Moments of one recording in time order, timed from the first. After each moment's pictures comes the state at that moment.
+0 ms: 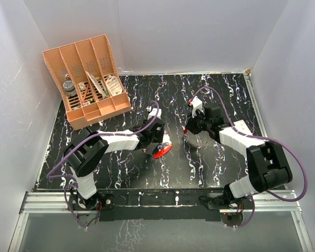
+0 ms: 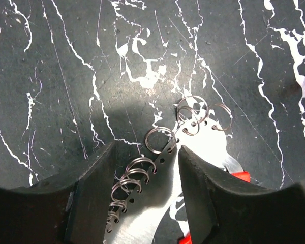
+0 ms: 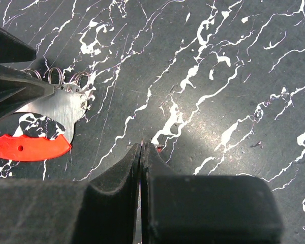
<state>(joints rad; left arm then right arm) -0.84 1.80 0.96 0.04 -0.36 -0.47 0.28 1.45 0.74 0.07 -0.40 -0.15</state>
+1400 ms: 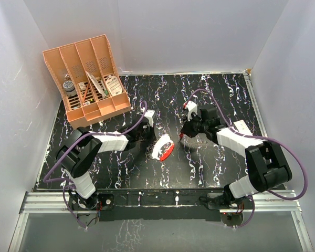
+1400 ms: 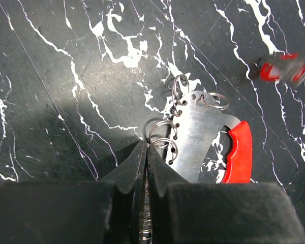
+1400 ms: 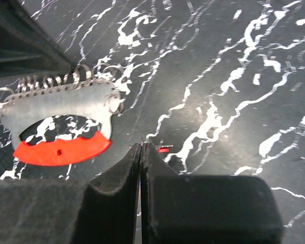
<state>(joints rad) -0.70 1.73 0.79 0.23 0.04 -0.39 0.32 1.46 0.74 0.05 -0.47 -0.16</state>
